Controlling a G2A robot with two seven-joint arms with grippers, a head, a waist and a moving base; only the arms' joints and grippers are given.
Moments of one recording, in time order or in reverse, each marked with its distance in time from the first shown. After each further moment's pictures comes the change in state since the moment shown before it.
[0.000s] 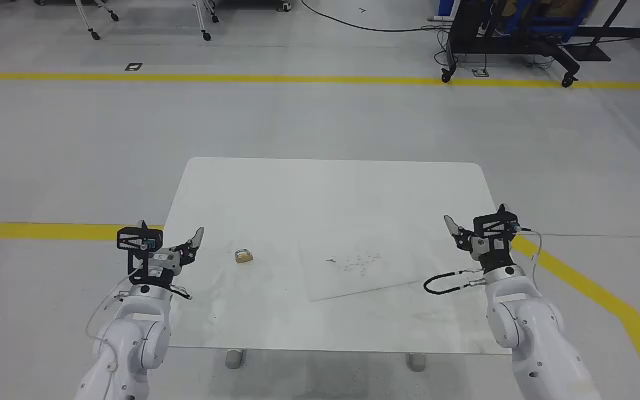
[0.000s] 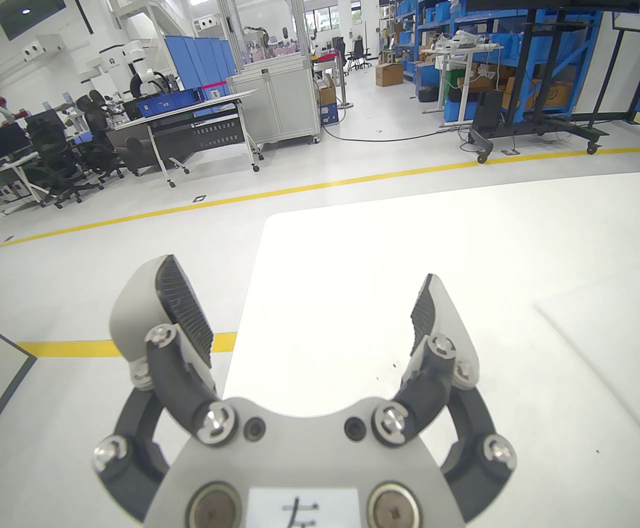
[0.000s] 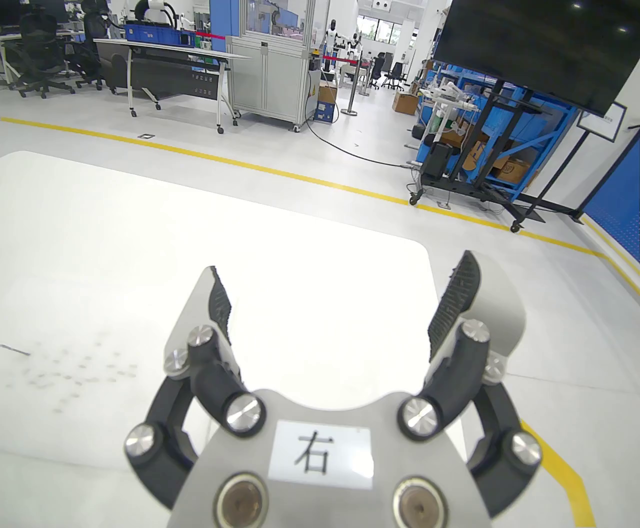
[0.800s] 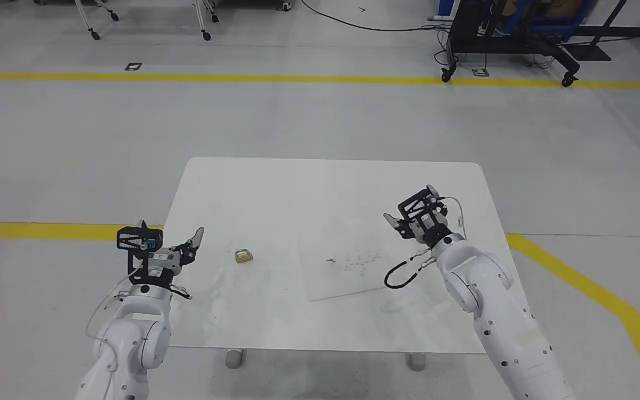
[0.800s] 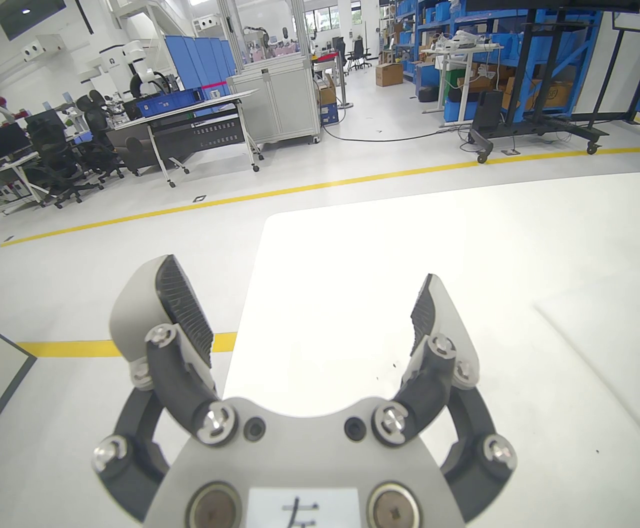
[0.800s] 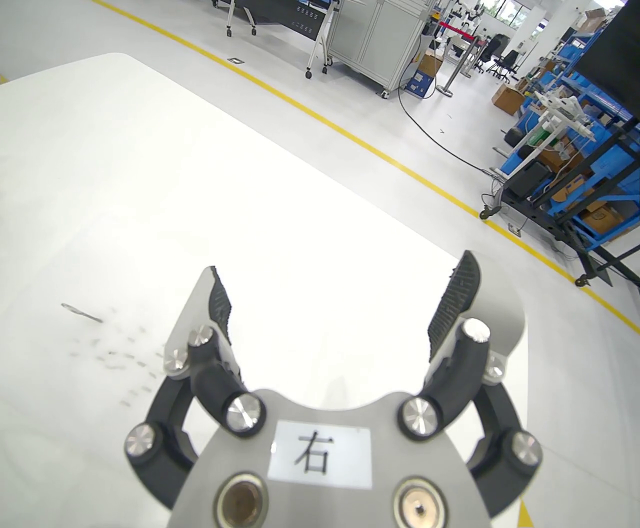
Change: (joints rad) left arm 0.000 0.000 0.000 0.000 0.000 0.000 0.000; right arm 0.300 -0.020 -0.265 0.124 -0.133 -0.176 0.243
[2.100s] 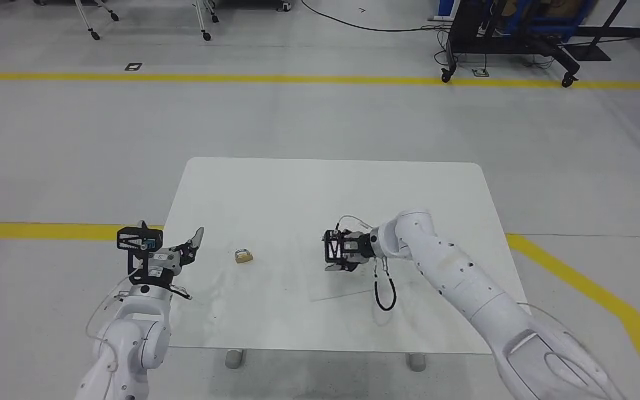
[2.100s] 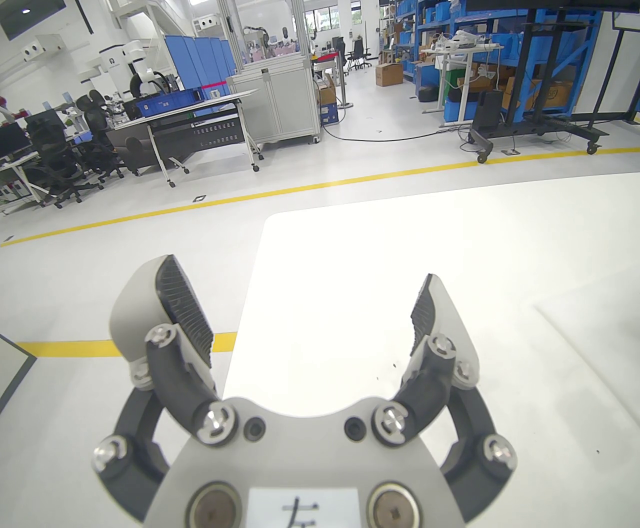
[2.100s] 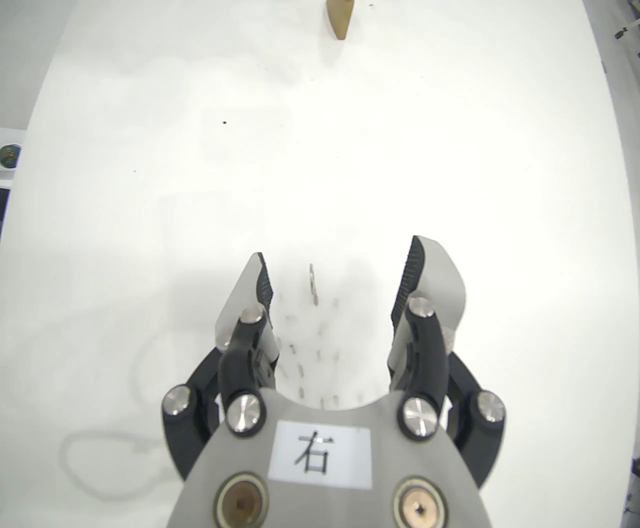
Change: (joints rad) left arm 0.000 0.000 0.000 0.000 0.000 0.000 0.000; right arm 0.602 -0.110 -0.568 0.696 -0.158 -0.816 -0.249
